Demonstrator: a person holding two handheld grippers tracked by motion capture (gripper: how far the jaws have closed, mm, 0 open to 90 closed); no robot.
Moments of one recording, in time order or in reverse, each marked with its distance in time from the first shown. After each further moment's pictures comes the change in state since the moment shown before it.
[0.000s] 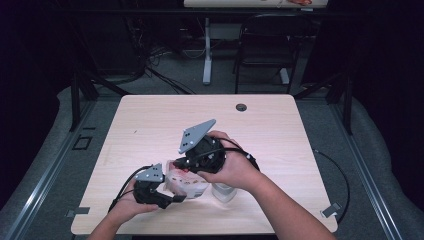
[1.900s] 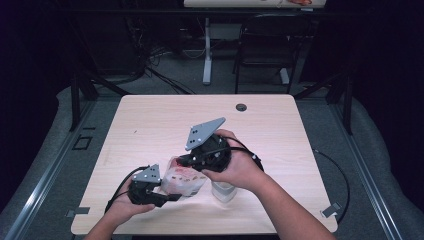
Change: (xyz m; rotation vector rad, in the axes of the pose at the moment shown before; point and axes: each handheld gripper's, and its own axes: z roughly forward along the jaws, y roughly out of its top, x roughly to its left) left arm -0.007 0.005 -0.014 0.099 0.041 -0.014; right arm -0.003 -0.006 -0.011 -0.047 -0.017 0.032
